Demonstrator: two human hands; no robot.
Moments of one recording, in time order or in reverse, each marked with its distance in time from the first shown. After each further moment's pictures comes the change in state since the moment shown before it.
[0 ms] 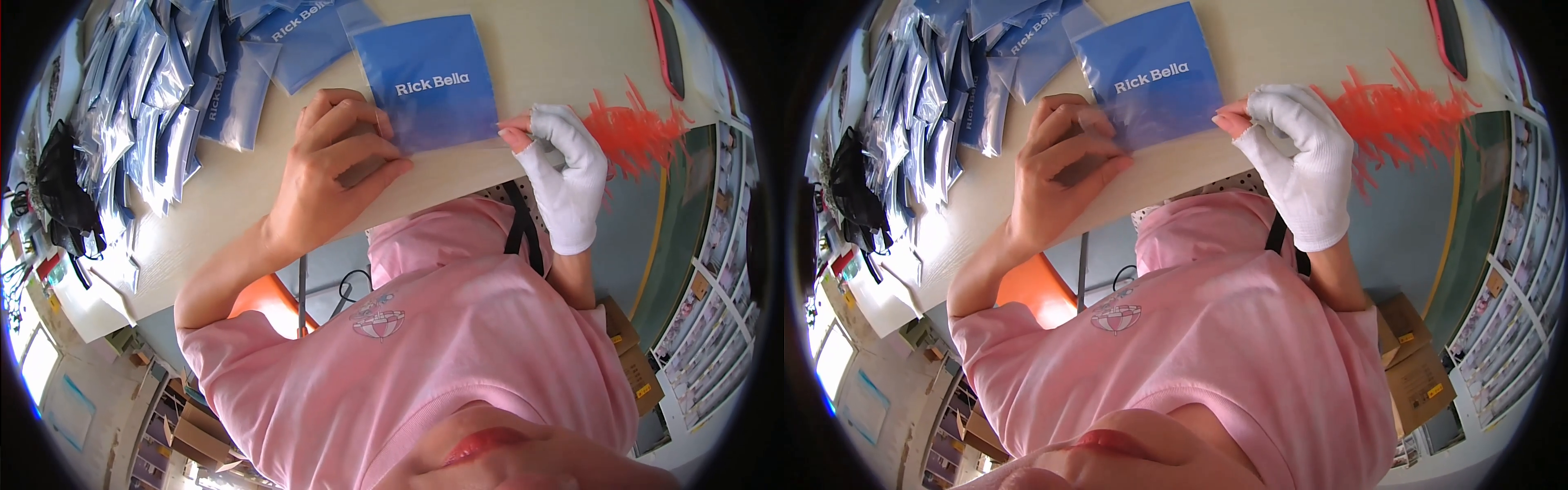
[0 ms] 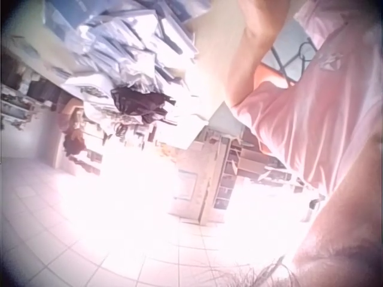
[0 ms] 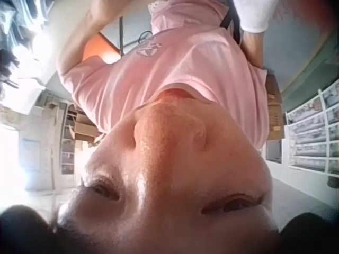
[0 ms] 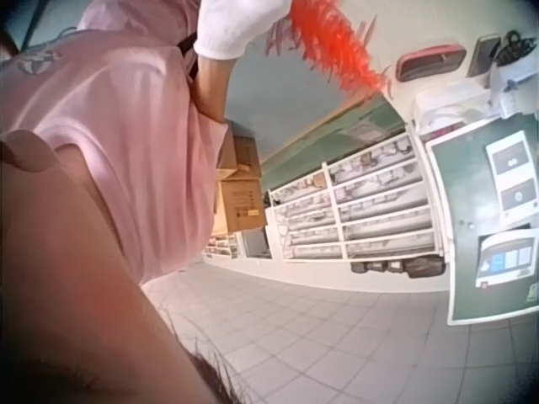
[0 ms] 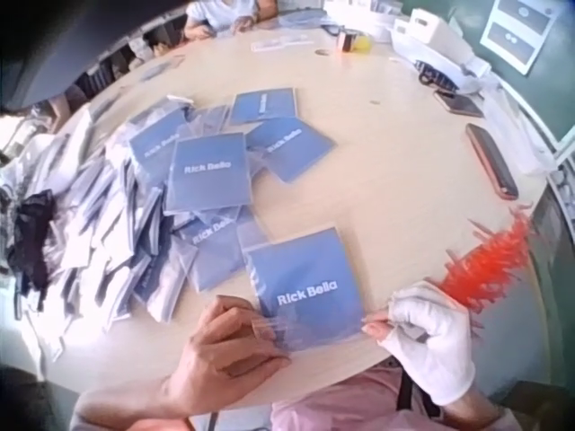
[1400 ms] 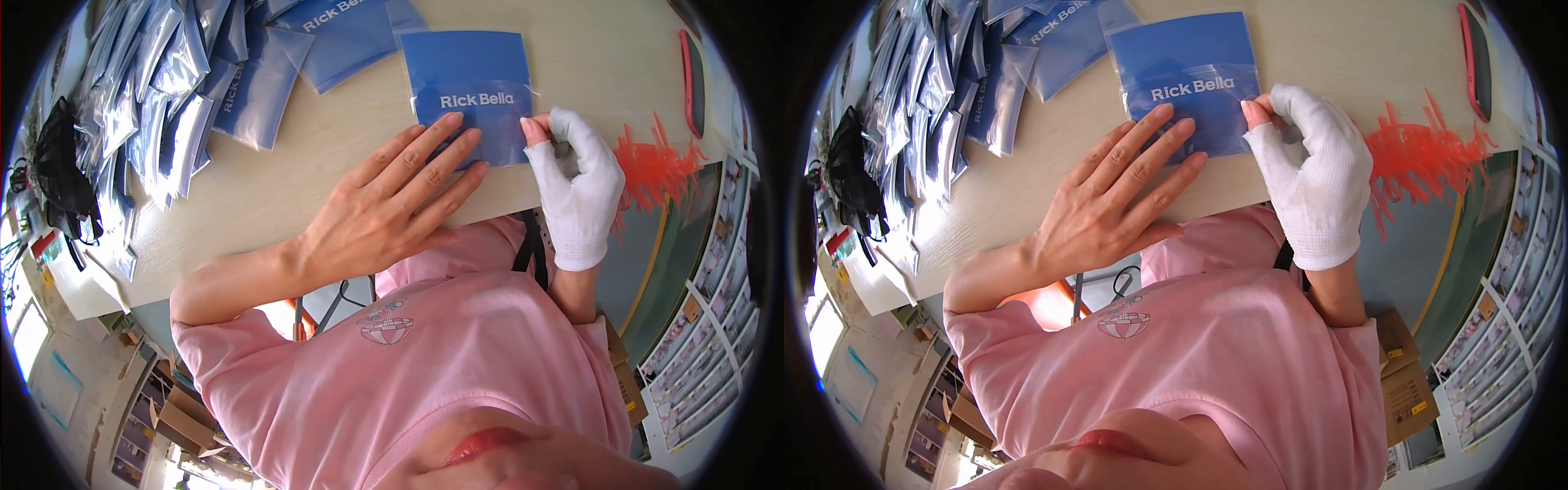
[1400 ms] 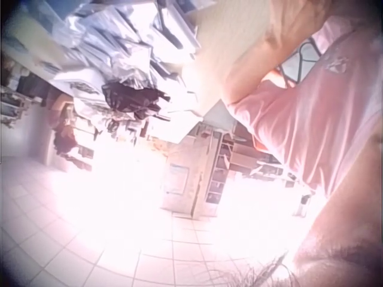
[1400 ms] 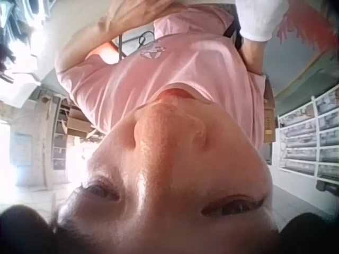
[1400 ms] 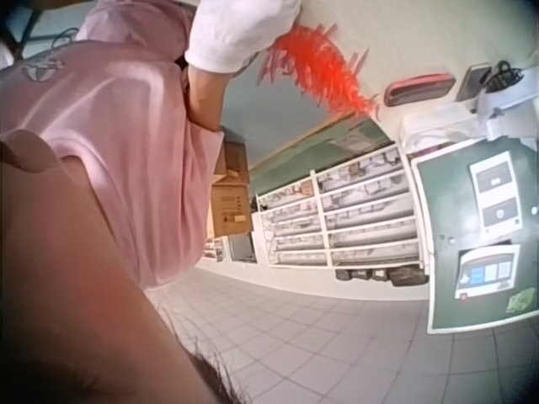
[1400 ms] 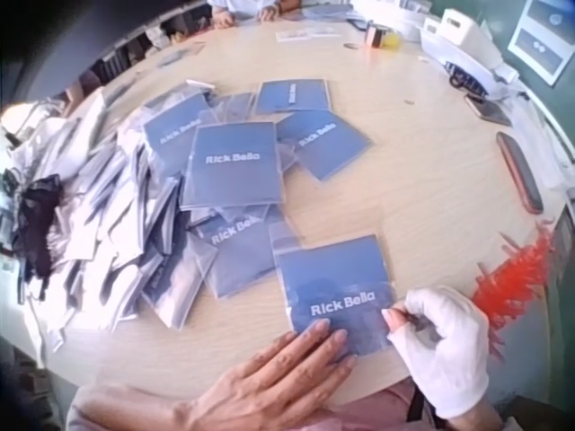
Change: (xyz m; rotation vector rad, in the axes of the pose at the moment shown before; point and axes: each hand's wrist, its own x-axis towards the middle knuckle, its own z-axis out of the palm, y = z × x) left_hand -0.012 0.012 0.009 0.363 -0.337 0.212; right_hand 0.015 -0.007 0.026 -0.221 0.106 0.169
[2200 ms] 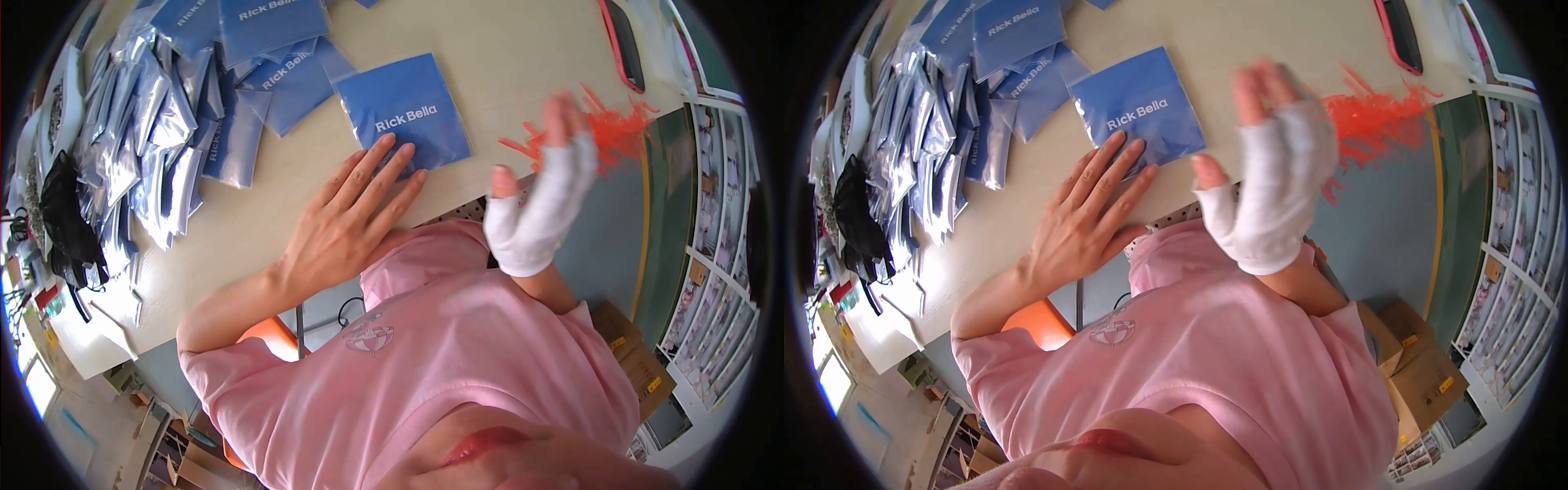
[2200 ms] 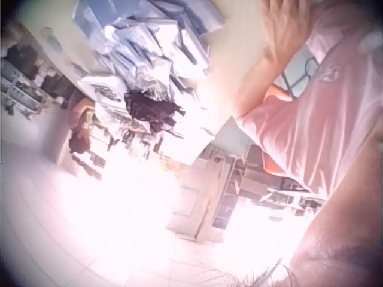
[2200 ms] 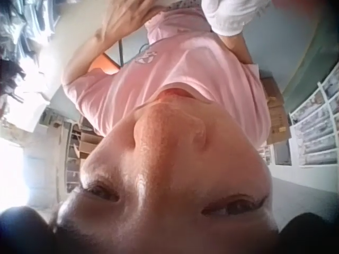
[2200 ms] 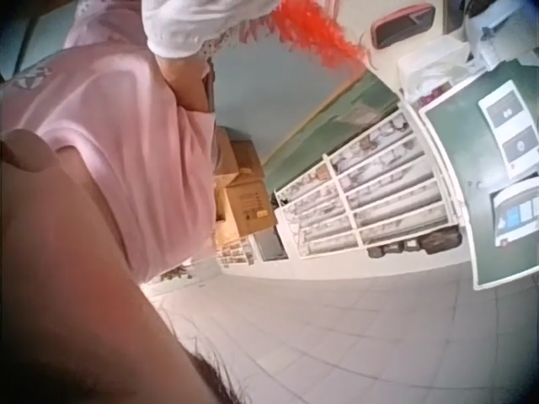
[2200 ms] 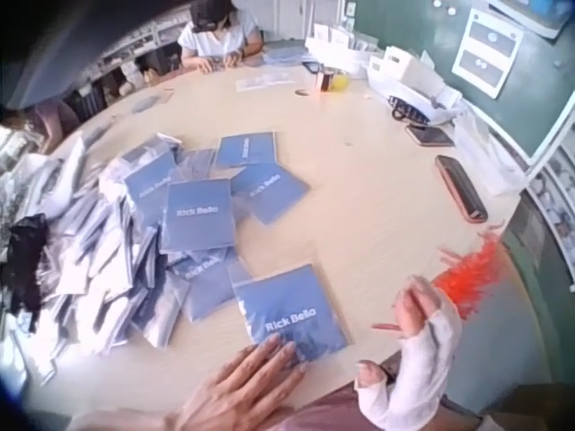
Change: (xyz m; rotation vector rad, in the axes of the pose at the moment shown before) left_hand 0.003 0.004 -0.003 0.020 -0.025 0.019; right_hand -0.011 0.008 -0.021 -0.214 0.466 -0.652
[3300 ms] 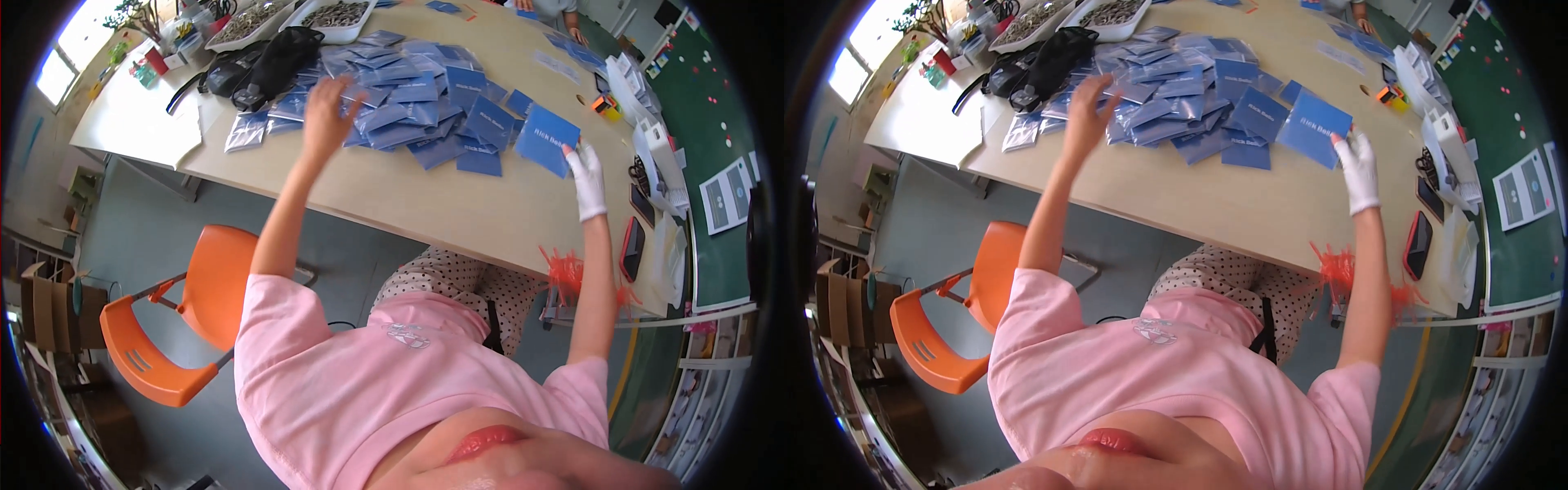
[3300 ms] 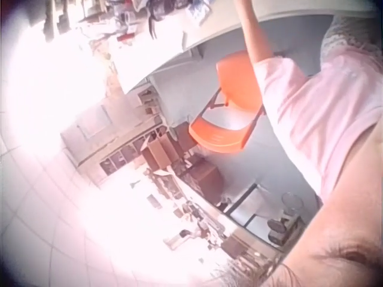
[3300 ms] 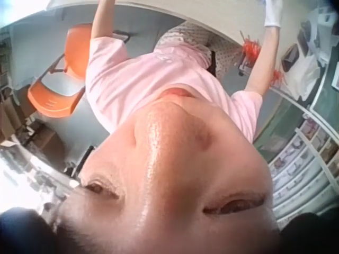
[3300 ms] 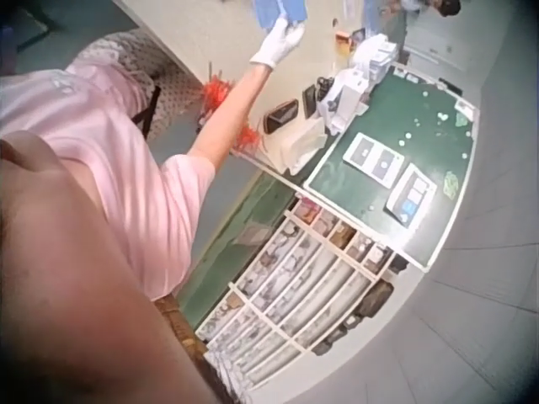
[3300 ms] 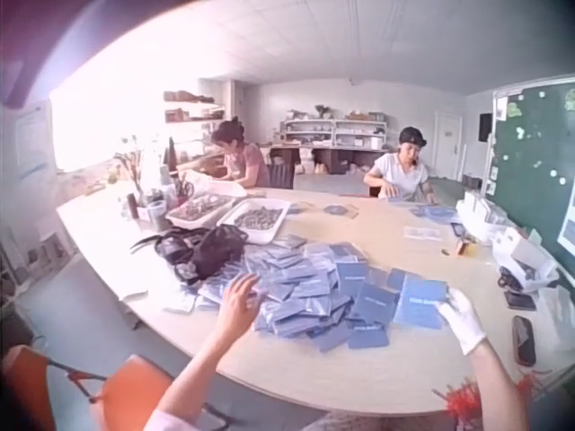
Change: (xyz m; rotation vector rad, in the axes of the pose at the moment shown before) left_hand -0.155 -0.092 -0.091 0.546 1.157 -0.664; right_hand 0.142 0.066 0.060 1.004 -0.488 0.375
